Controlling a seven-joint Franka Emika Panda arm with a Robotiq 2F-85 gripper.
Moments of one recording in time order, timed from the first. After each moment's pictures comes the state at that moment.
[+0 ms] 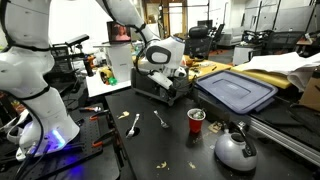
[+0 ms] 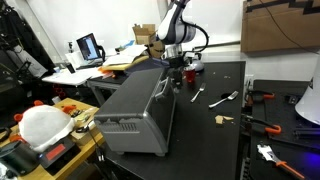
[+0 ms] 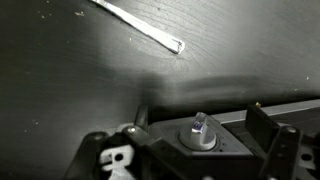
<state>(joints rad) -0.25 0.43 0.10 -2.11 0.31 2.34 -0.76</state>
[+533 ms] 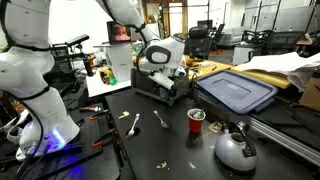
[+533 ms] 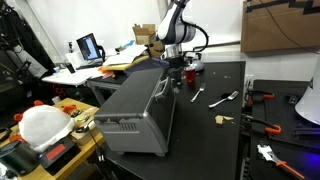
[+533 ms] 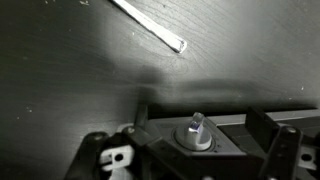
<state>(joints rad) -0.25 0.43 0.10 -2.11 0.31 2.34 -0.84</state>
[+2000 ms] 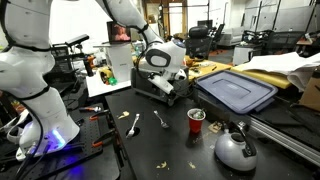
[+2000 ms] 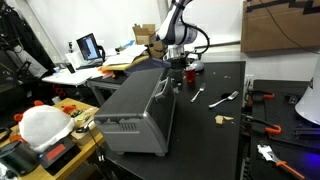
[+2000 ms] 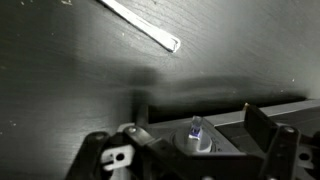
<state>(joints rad) -0.27 0.45 0.10 -2.12 0.42 2.33 -0.92</state>
